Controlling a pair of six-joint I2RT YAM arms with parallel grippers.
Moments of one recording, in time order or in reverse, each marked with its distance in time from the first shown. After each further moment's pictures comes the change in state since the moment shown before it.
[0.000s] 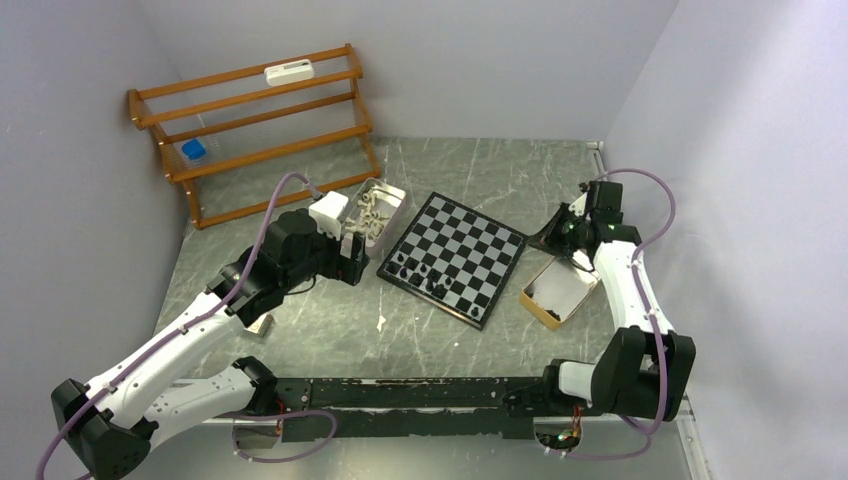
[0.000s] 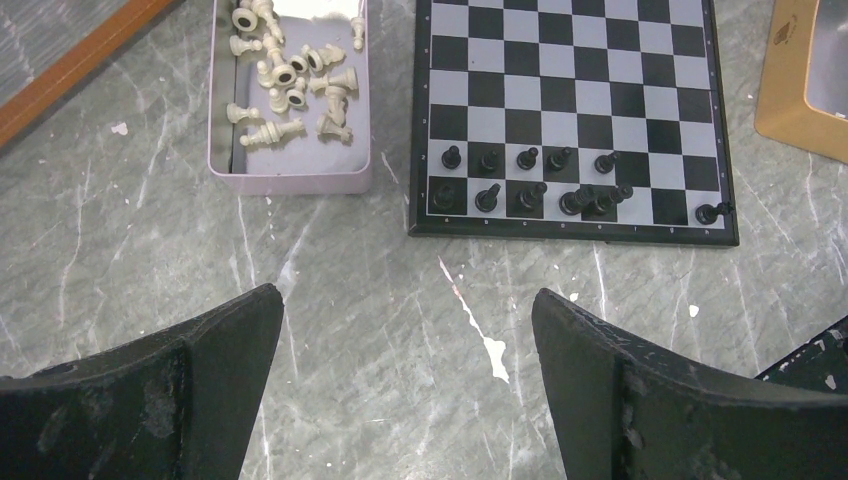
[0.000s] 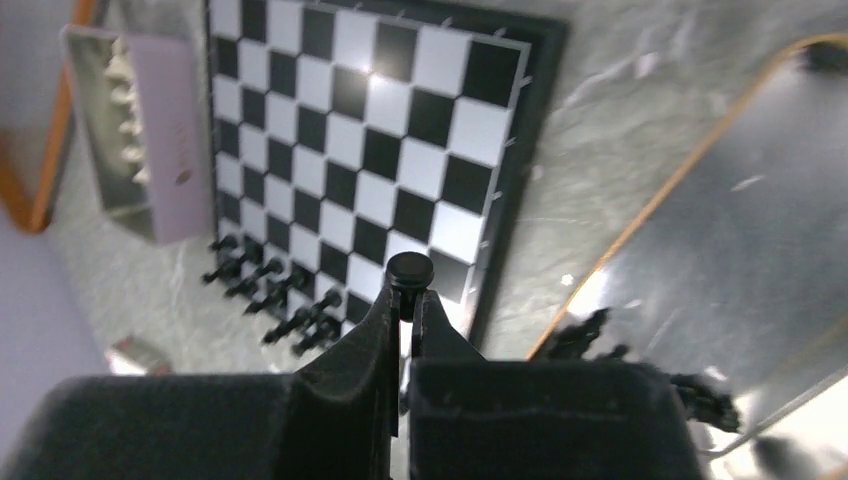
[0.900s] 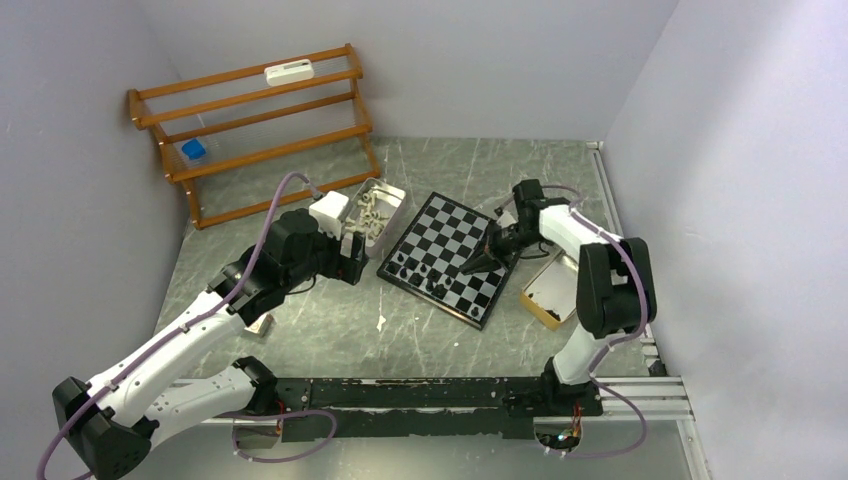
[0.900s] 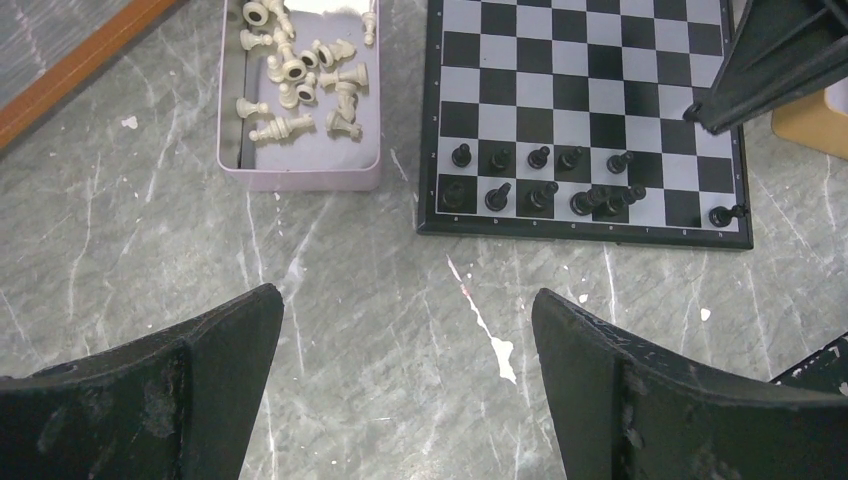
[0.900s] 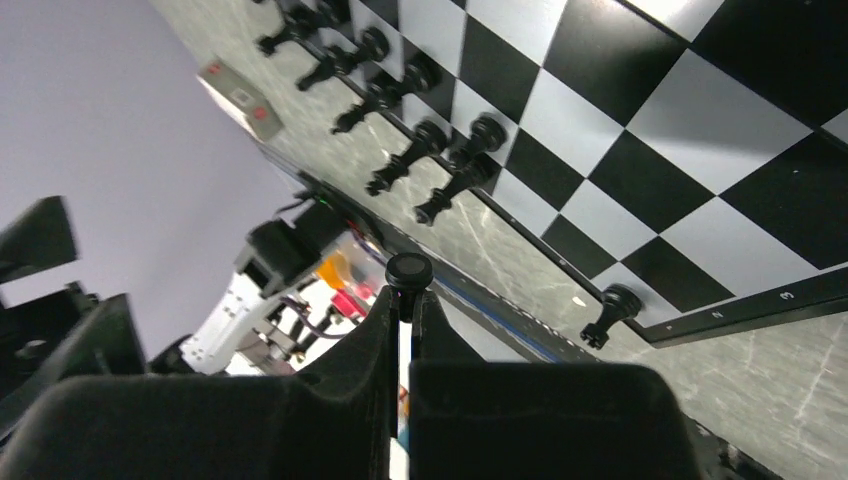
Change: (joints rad) left arm 0.000 0.008 0.000 -0.003 -0.016 0.000; right arm 0.280 0.421 0.114 -0.125 -0.489 0.154
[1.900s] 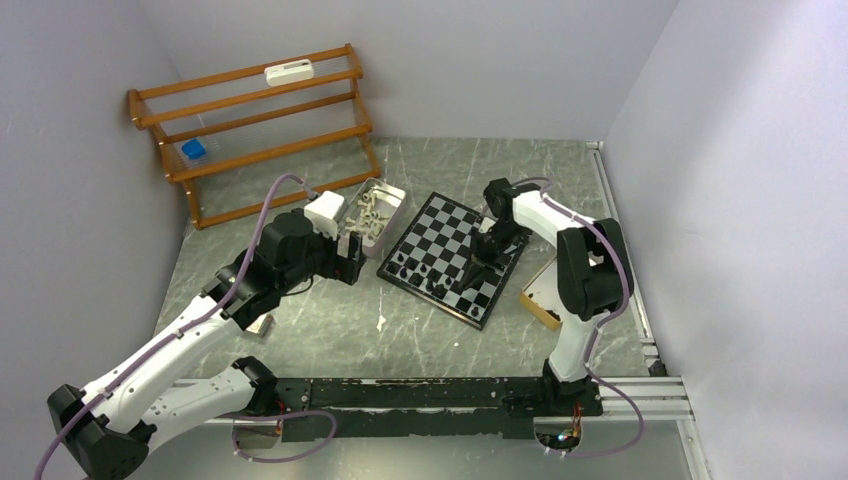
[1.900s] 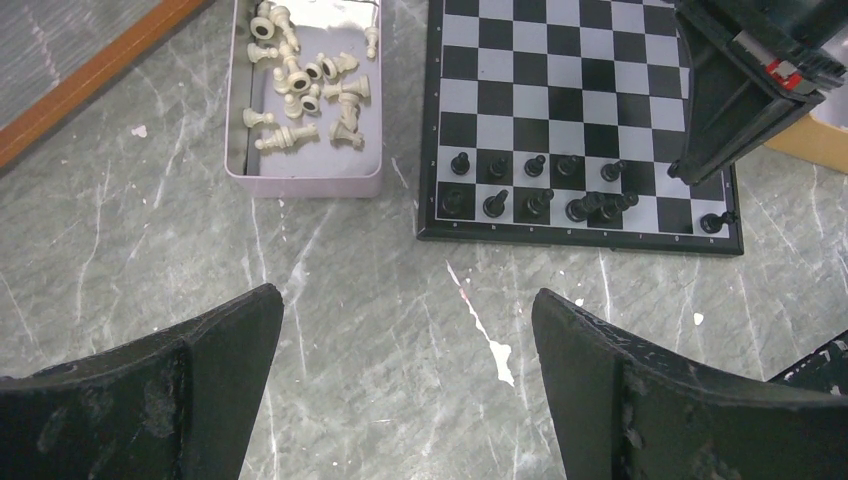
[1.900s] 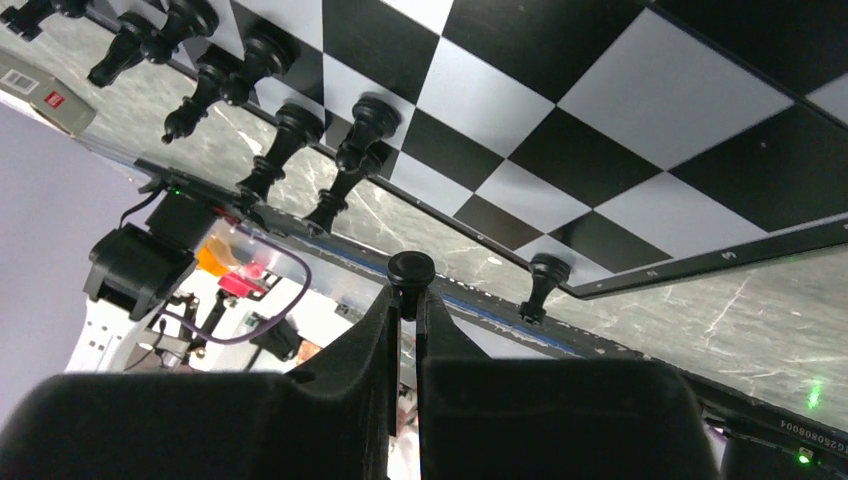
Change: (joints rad) left arm 0.000 -0.031 0.000 -0.003 -0.007 0.000; right arm 0.153 0.171 0.192 -0.305 0.235 -0.133
